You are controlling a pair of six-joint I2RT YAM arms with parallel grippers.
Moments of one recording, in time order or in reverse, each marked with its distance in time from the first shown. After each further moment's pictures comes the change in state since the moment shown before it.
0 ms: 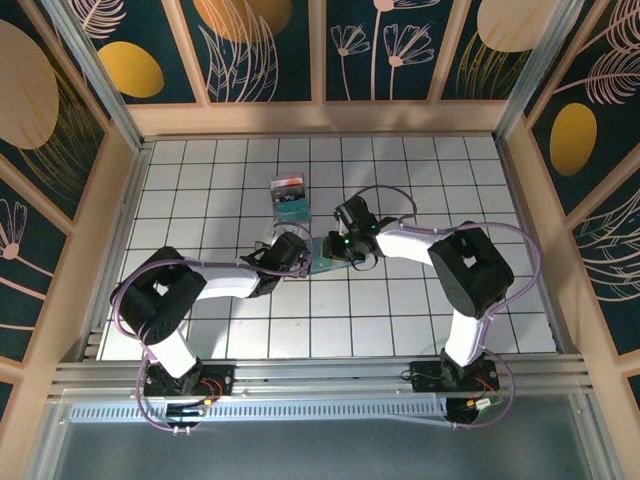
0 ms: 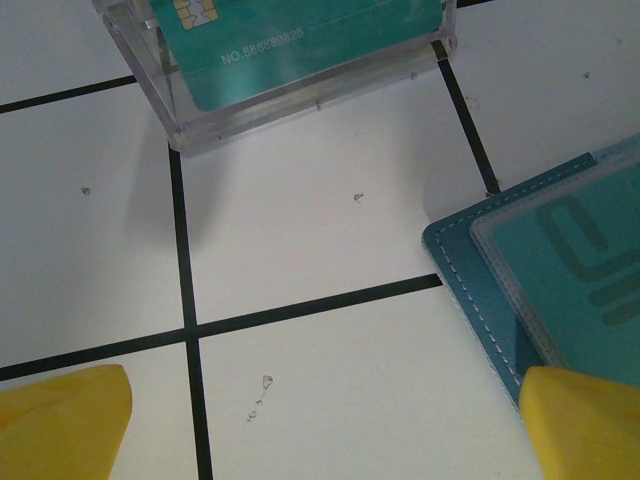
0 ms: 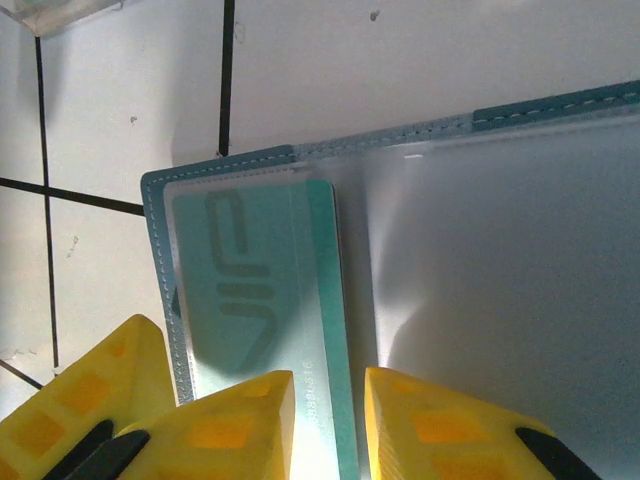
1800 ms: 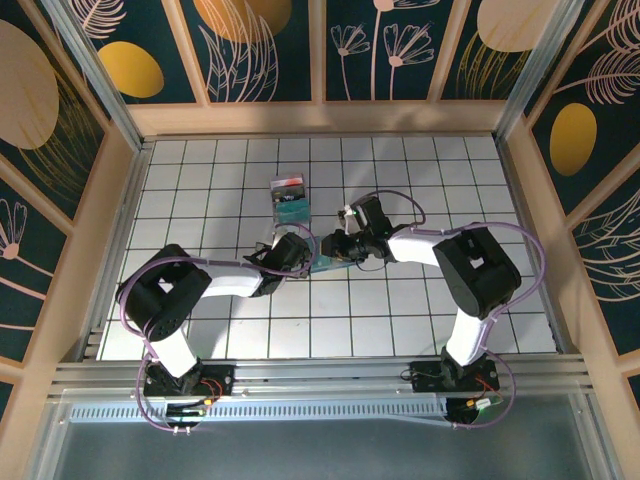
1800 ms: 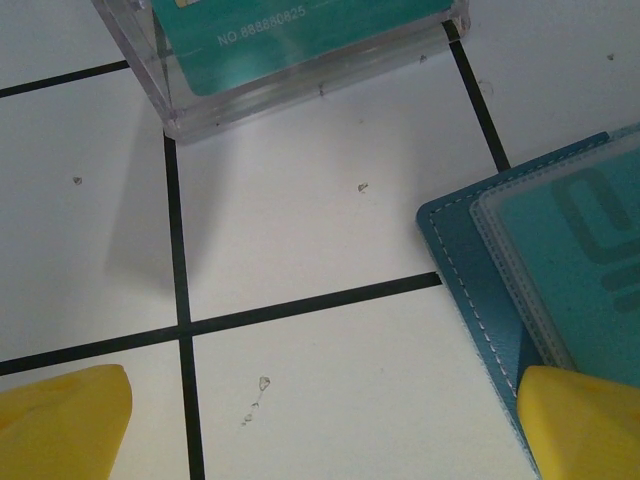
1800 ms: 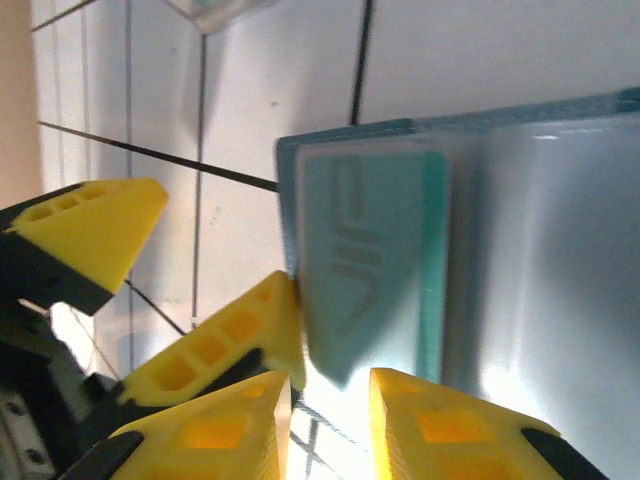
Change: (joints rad) left arm -0.002 0.035 0.014 -0.007 -0.015 -0.012; right arm -0.076 -0.032 -0.127 0.262 -0.302 0.045
